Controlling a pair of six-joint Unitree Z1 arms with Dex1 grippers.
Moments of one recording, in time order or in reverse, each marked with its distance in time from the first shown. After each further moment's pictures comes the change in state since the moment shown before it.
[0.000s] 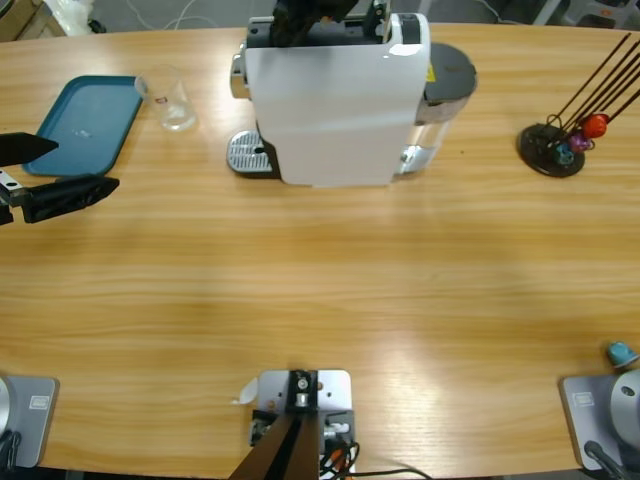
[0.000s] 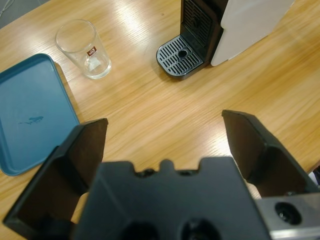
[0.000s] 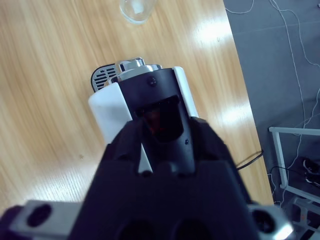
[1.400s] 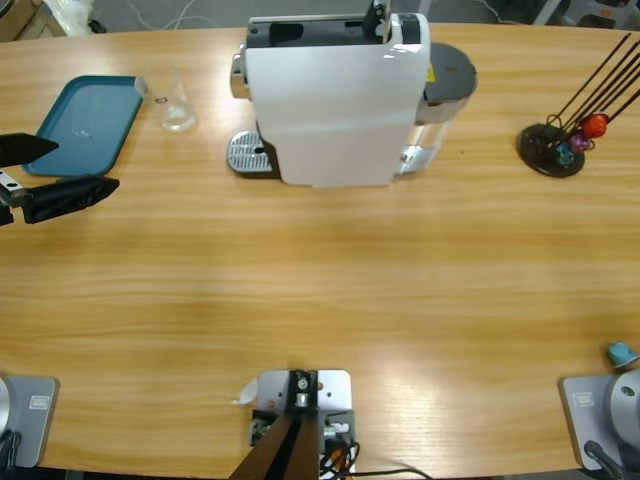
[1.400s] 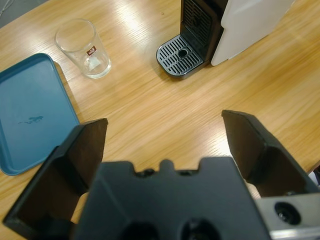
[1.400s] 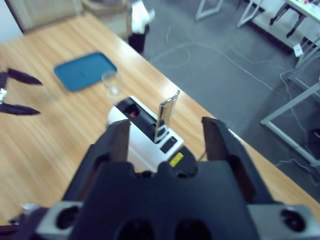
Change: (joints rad) arm 0 0.000 0.000 0.002 -0.001 0.000 0.000; arm 1 0.022 -0.626 0.247 -0.064 -0.093 0.394
